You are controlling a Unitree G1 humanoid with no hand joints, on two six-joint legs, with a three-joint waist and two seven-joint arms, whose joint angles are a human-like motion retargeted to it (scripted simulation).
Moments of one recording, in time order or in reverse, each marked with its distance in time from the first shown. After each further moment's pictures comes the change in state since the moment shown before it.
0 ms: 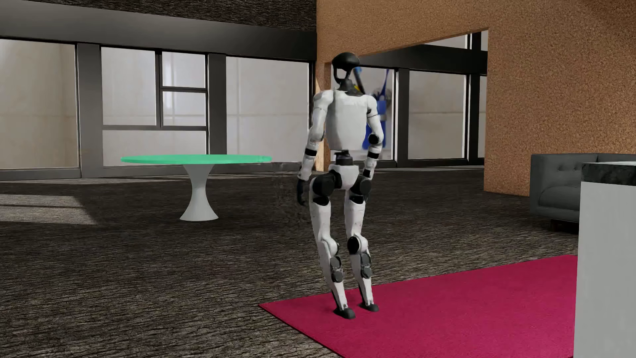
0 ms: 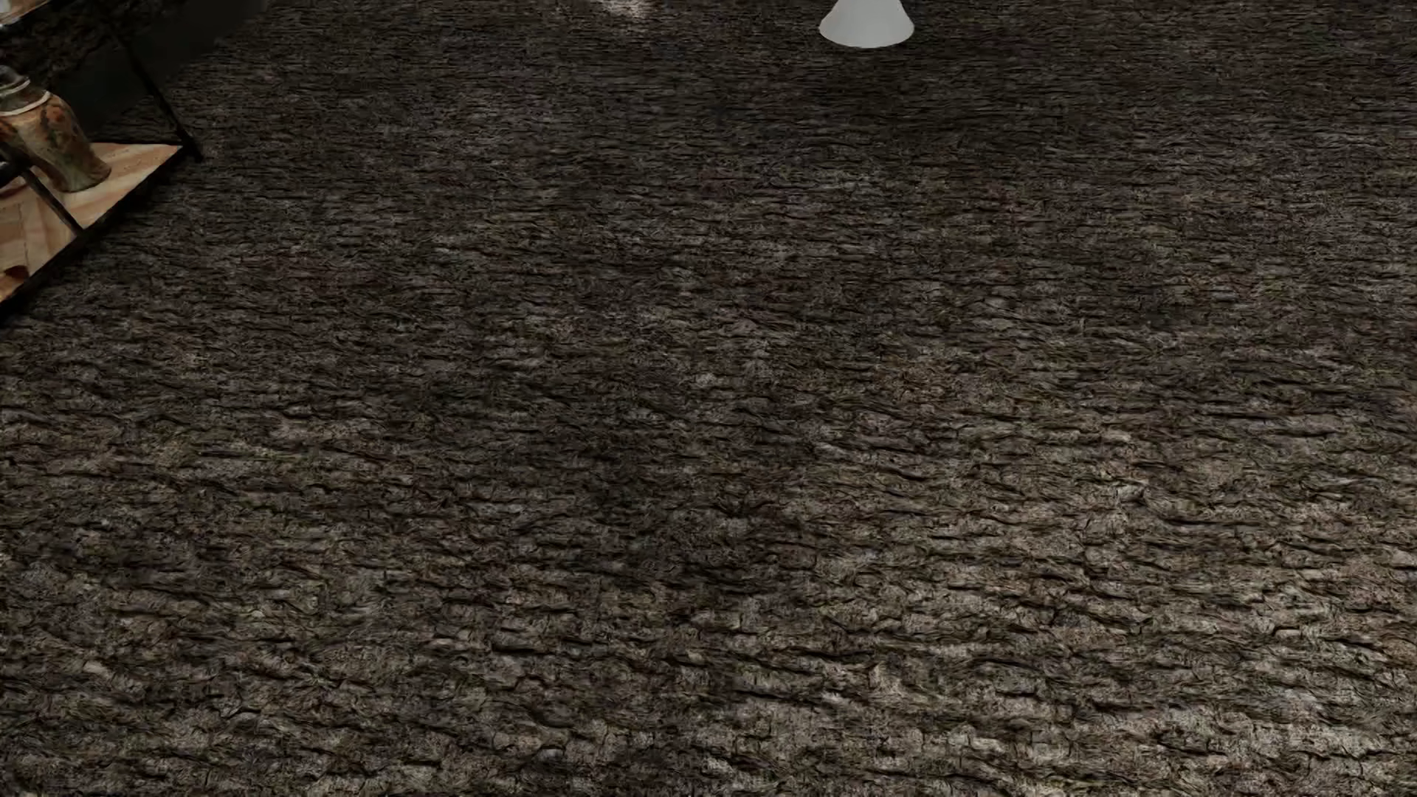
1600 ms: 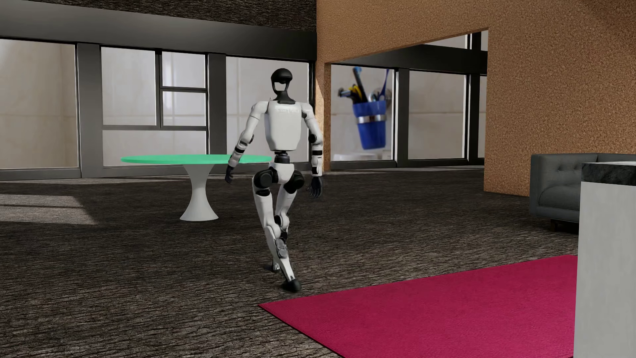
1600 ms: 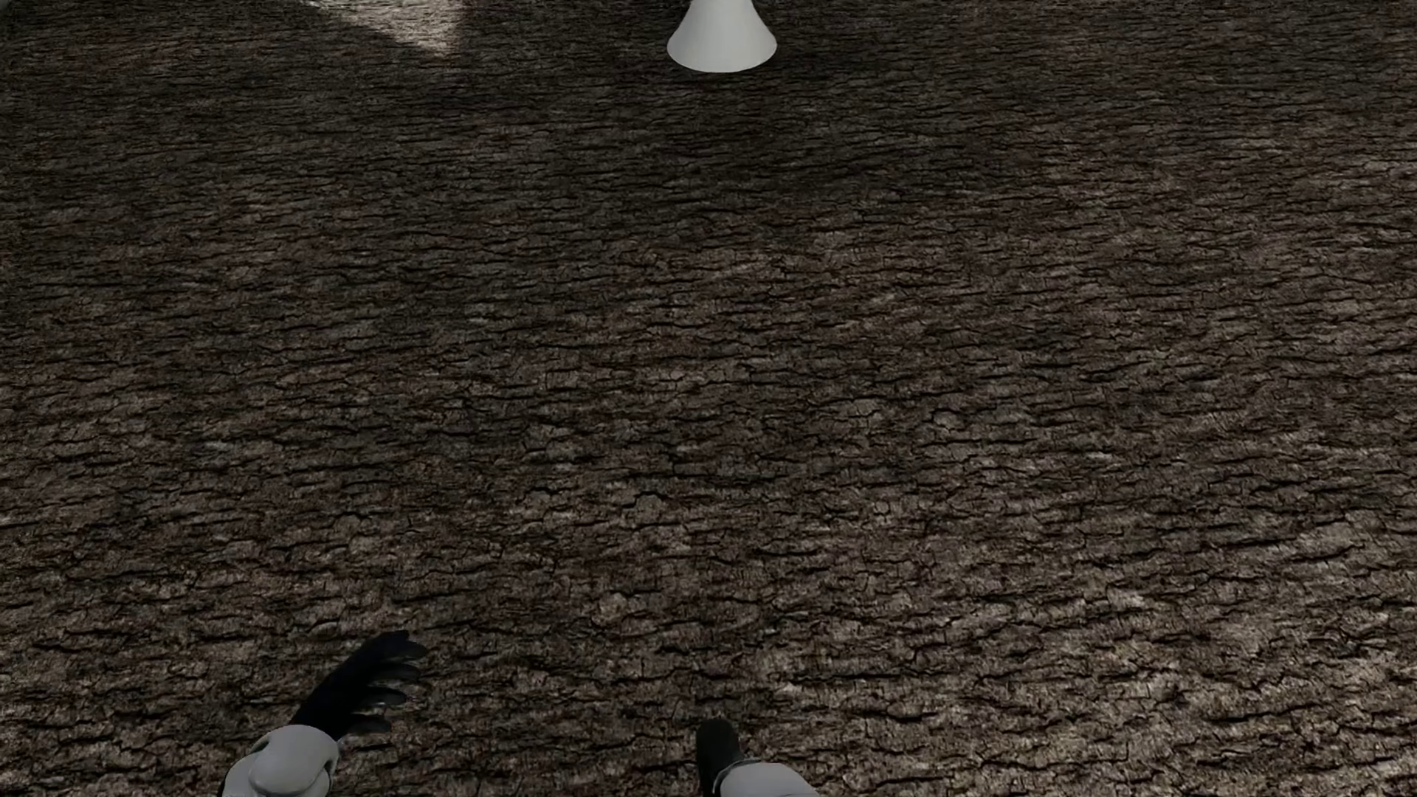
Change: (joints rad) body 0.175 -0.460 -0.210 -0.096 -0.032 -0.068 0.000 0.000 0.078 0.037 -0.006 -0.196 0.188 -0.163 0.186 0.094 0.025 0.000 0.000 0.293 0.068 -0.265 0.098 0.000 0.000 0.000 0.000 0.000 0.000
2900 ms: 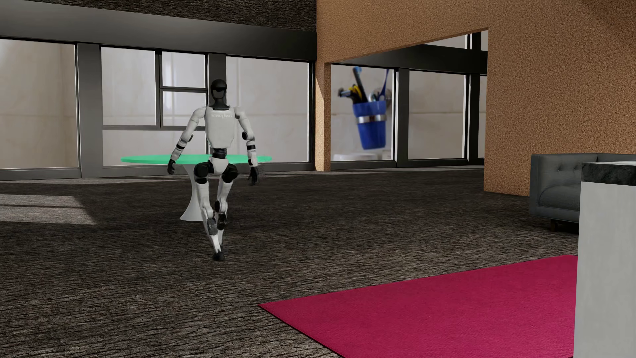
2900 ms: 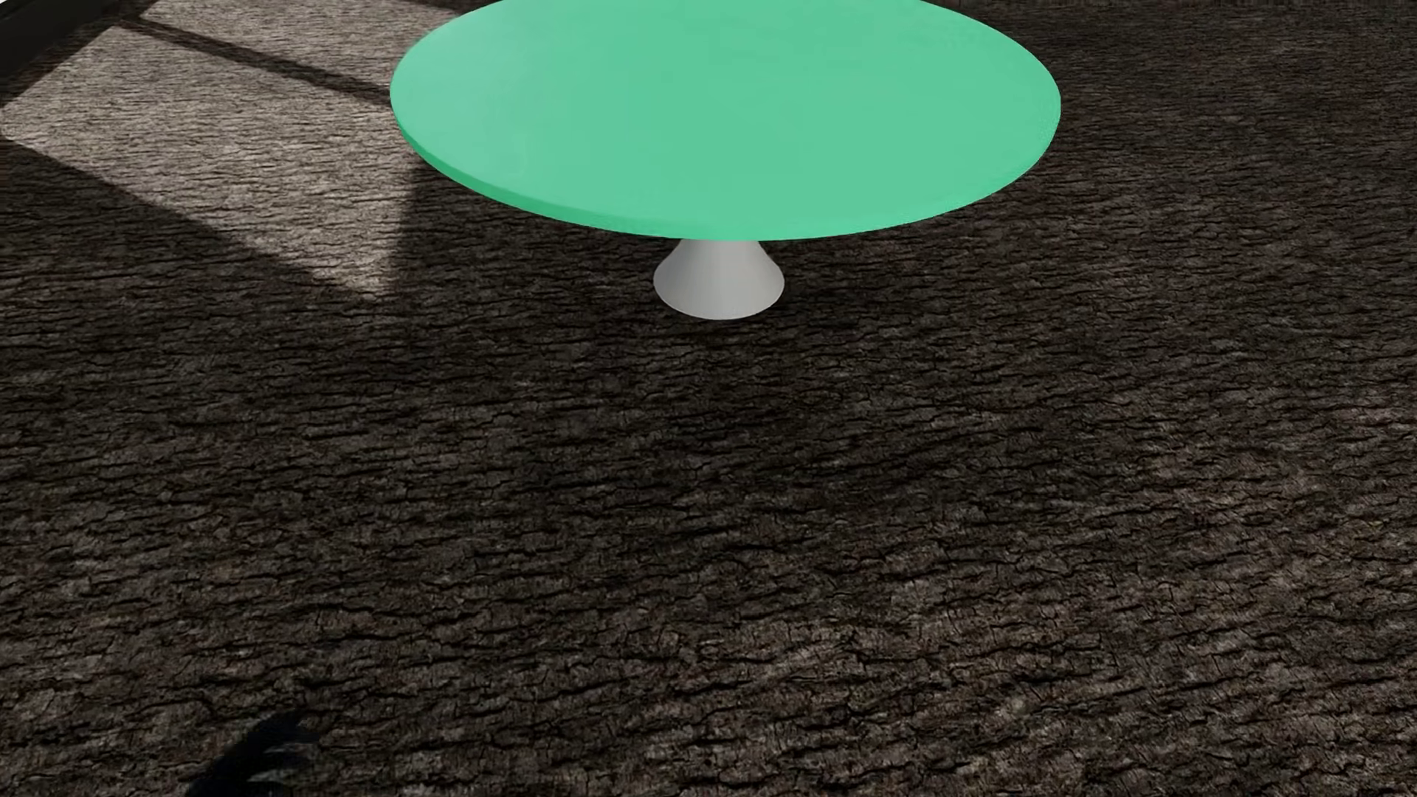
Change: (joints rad) body 0.017 0.059 -0.032 -0.020 -0.030 -0.090 0.000 0.000 -0.059 0.014 0.093 0.103 0.210 0.061 0.106 0.095 -0.026 0.000 0.000 0.084 -0.109 0.096 0.007 0.000 0.000 0.000 0.000 0.000 0.000
